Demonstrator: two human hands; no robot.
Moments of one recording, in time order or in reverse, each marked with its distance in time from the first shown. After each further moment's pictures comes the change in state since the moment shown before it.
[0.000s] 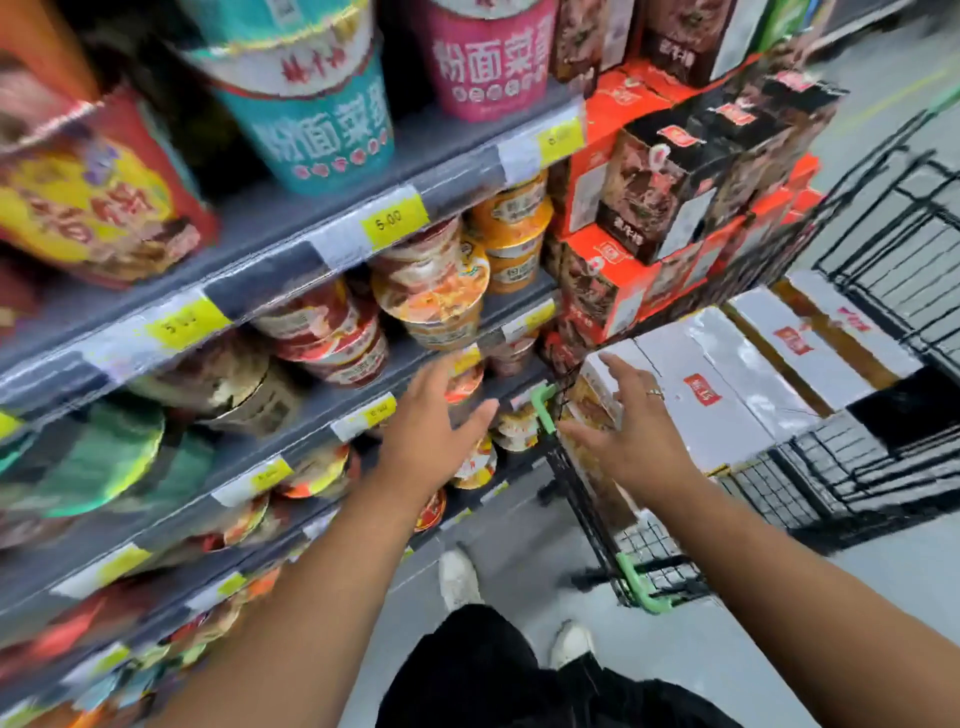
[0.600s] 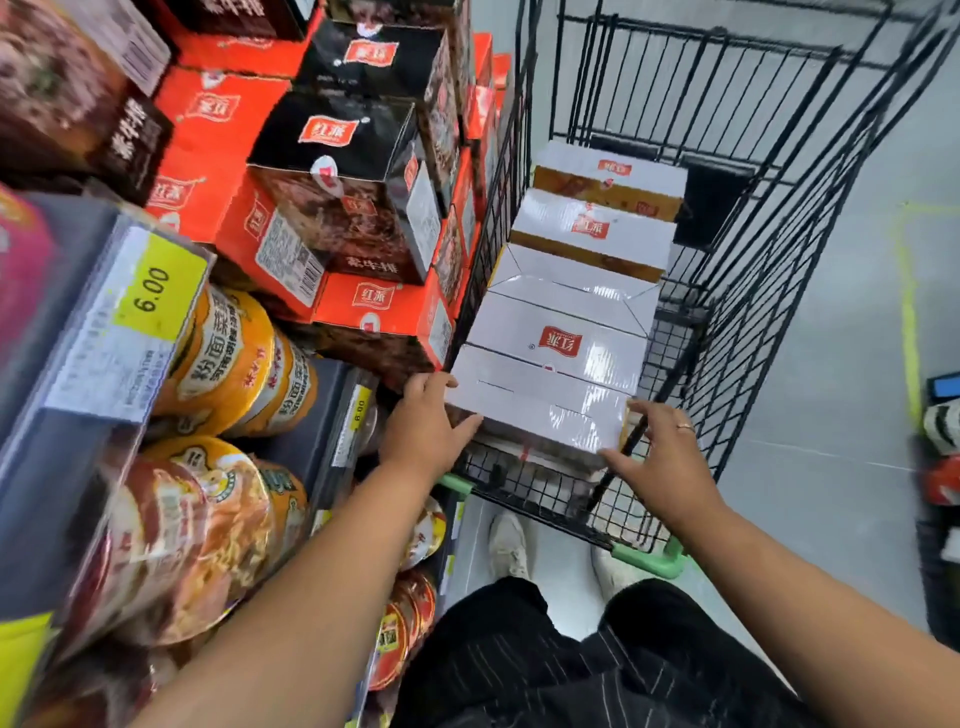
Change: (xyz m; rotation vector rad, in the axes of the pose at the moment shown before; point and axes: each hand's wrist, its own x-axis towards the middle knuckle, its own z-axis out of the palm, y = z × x) left_hand 0.184 0.038 0.175 0.375 -0.670 0.407; right_hand -0.011 0.119 0.009 0.107 0.425 0.845
